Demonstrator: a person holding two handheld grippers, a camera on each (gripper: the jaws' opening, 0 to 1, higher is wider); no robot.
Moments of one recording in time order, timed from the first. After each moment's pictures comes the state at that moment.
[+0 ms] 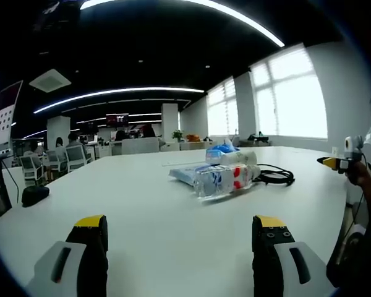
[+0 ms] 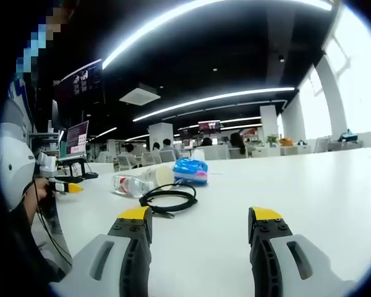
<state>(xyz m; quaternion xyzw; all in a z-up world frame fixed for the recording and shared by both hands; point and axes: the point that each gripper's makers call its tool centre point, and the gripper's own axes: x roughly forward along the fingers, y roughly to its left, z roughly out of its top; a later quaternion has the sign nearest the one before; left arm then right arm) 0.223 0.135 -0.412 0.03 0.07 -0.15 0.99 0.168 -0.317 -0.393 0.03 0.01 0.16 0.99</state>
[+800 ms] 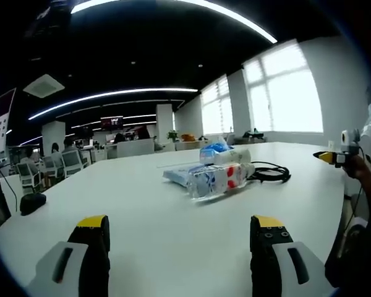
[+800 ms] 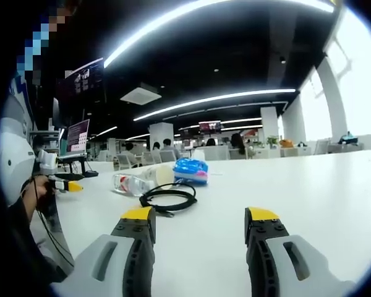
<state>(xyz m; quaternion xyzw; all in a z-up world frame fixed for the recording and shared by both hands) 0.220 0.123 -0.407 0.06 0.06 -0.17 0.98 0.165 -0.318 -0.393 0.03 0.00 0.16 0.99</state>
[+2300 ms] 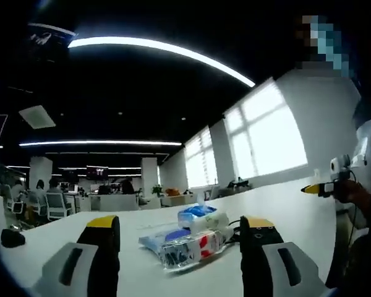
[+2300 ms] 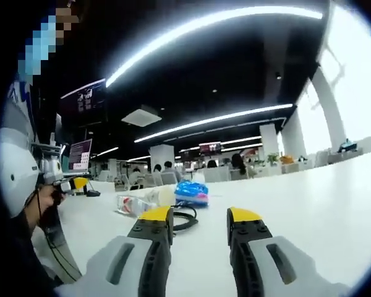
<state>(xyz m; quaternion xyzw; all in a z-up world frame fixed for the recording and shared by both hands) 0.224 0.069 -0.323 -0.01 -0.13 -0.23 0.96 0.154 -0.328 -0.361 0.05 -0.08 0.15 0.98</state>
